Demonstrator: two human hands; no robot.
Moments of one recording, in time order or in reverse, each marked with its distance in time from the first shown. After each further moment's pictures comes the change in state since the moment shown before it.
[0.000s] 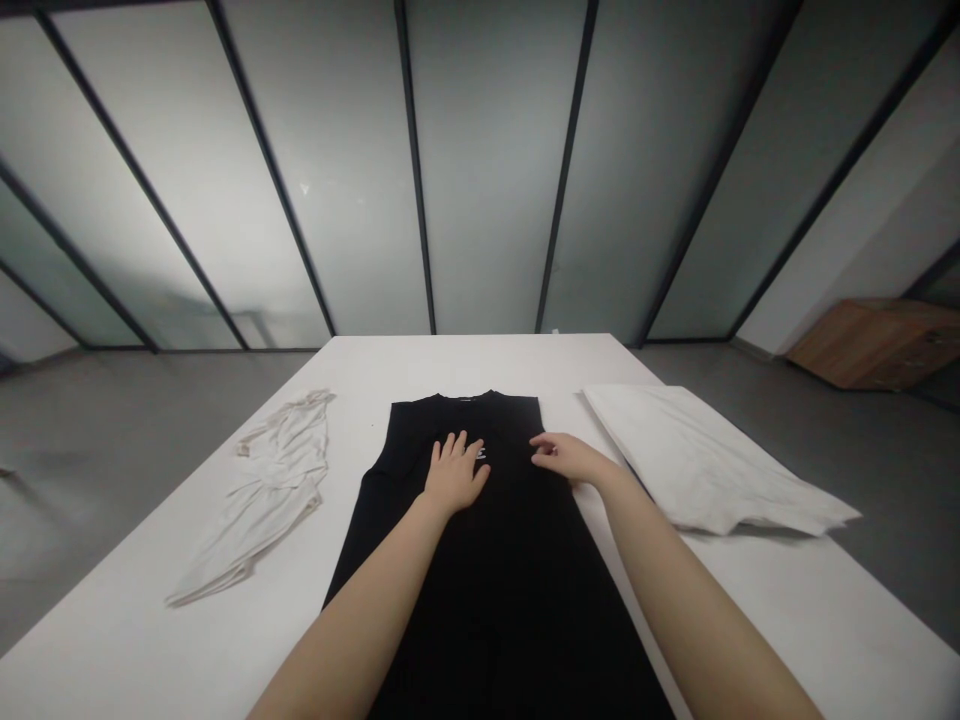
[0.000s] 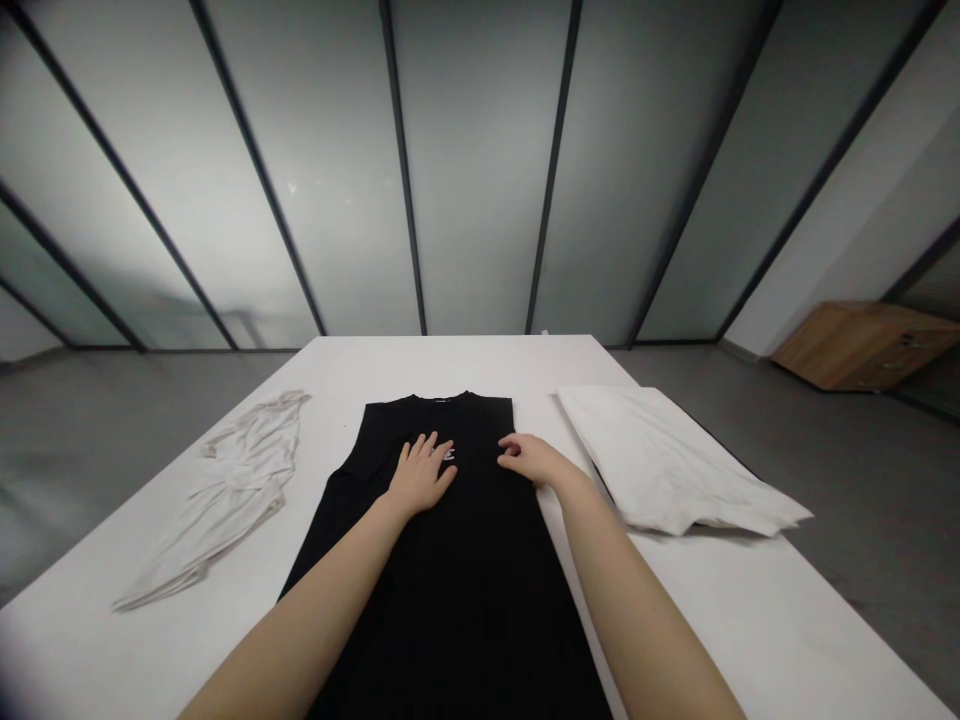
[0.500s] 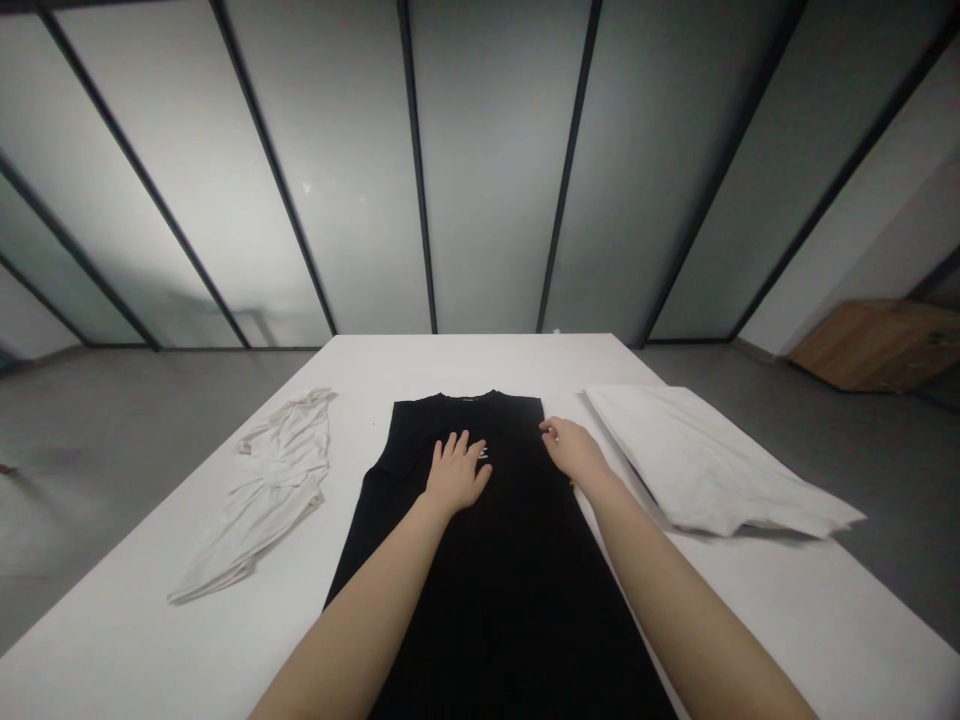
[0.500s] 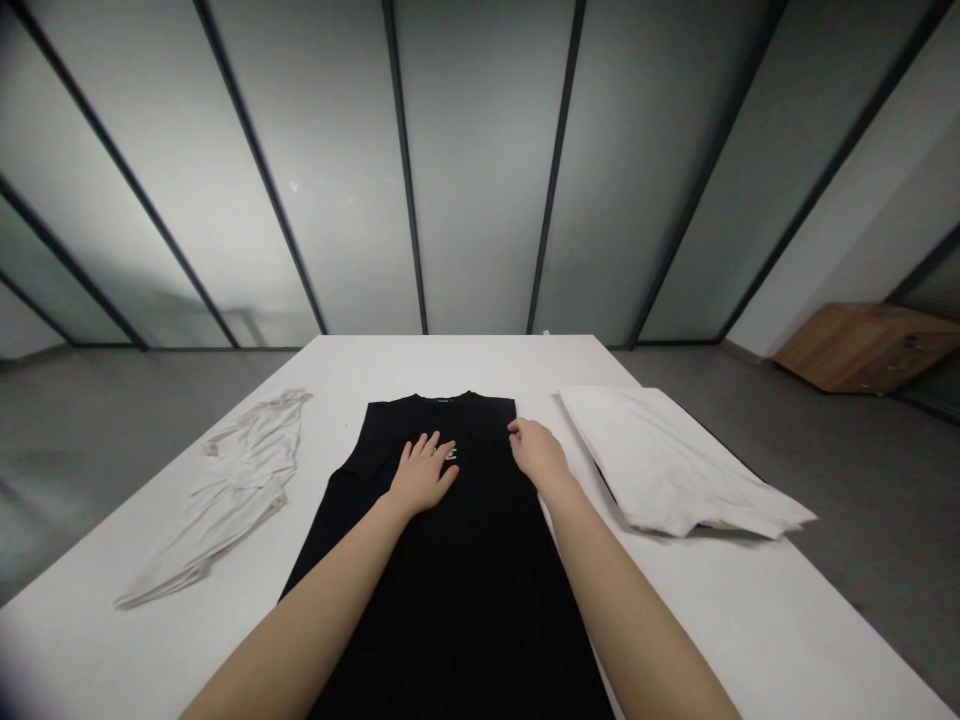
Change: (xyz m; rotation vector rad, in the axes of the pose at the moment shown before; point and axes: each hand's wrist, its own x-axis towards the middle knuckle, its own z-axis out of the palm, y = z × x) left_hand 0.000 -0.001 0.003 0.000 0.025 0.020; right_hand 0.006 -0.011 0.010 -0.287 0.205 0.104
